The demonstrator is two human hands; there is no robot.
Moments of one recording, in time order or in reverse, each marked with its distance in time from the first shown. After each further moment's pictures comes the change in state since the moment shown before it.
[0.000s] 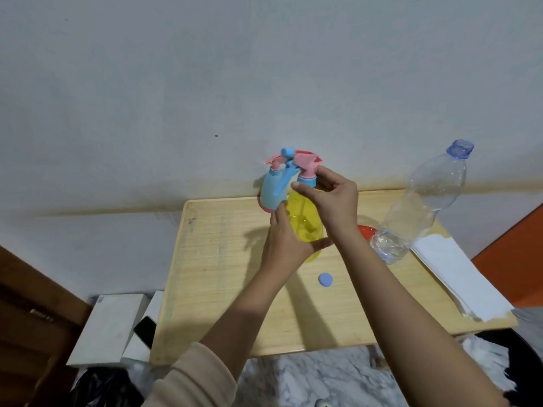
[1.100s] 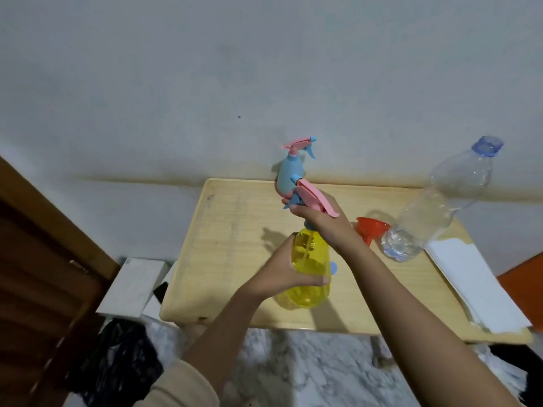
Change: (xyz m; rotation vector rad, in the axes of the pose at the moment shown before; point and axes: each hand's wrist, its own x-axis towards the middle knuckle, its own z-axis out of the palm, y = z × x) left_hand -0.059 -0.038 0.003 -0.338 -0.326 -0.079; right_hand -0.036 0.003 -0.015 -0.141 -0.507 0.133
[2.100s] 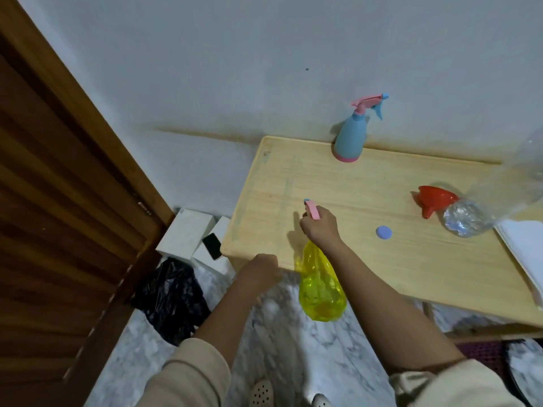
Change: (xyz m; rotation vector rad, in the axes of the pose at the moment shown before) left_hand -0.108 -0.097 -0.062 0.823 0.006 -0.508; right_hand -0.032 0.074 0.137 -0.183 0.037 0.406
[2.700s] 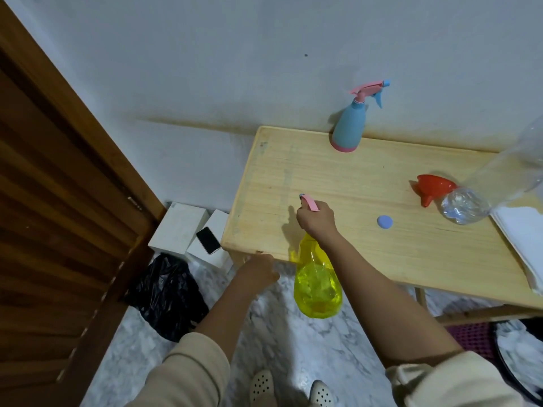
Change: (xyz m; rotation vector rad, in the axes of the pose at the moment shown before) left_hand 0.005 -0.023 0.013 -0.056 -0.030 -0.023; right_hand -0.004 -0.006 0.017 0.039 0.035 0.078
